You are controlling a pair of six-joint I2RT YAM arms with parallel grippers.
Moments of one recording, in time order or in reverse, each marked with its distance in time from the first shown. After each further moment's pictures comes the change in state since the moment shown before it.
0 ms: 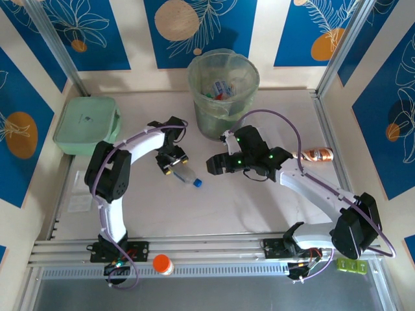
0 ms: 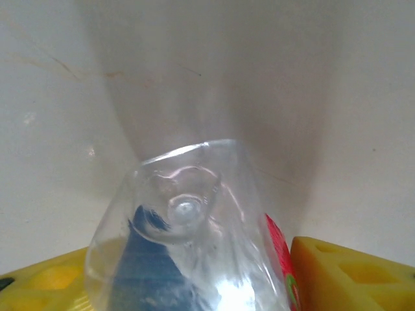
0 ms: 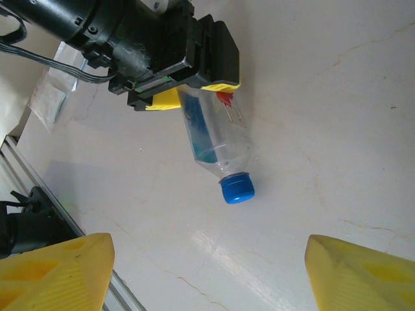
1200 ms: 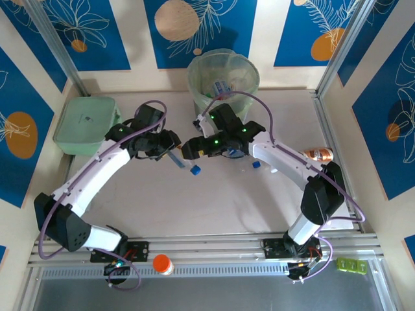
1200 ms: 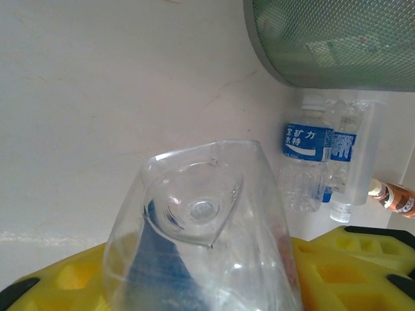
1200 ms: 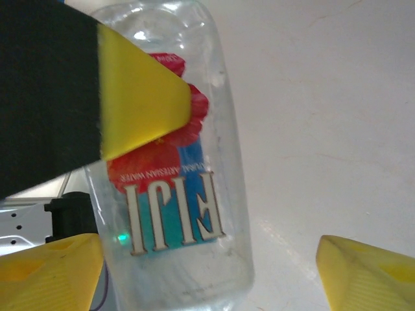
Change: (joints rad) left arm -0.034 -0.553 -0.048 0.007 0.023 0.060; right arm 0.044 0.370 0.431 -0.113 -0.237 0.023
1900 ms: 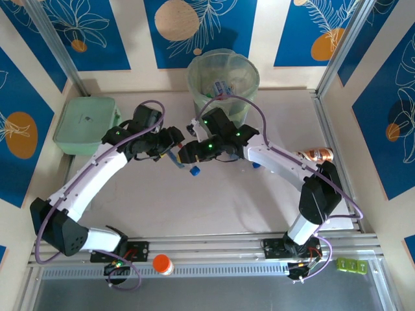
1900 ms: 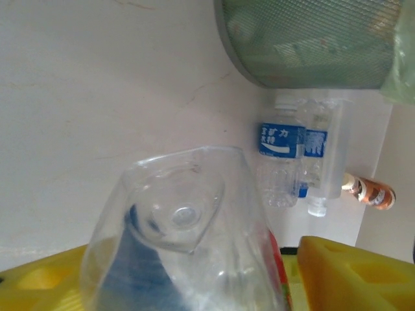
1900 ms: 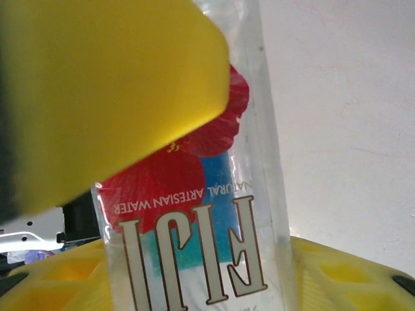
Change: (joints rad) left arm 0.000 -0.042 -0.023 0.068 0.038 0.002; right arm 0.053 0.005 -0.014 0.041 -0.002 0.052
